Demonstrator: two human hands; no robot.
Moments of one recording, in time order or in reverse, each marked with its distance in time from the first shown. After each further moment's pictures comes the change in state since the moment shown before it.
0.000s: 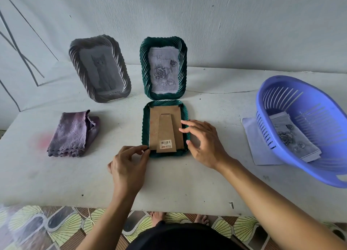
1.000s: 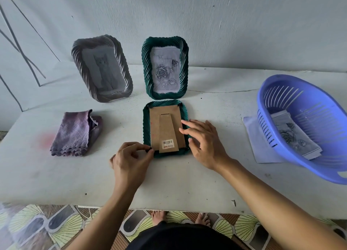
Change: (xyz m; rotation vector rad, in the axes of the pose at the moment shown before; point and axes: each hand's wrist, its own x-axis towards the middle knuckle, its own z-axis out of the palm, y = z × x) left_hand 0.010 -0.005 -0.003 0.031 -0.046 0.047; right_hand -0.005 -0.006 0.006 -0.062 -0.014 0.022
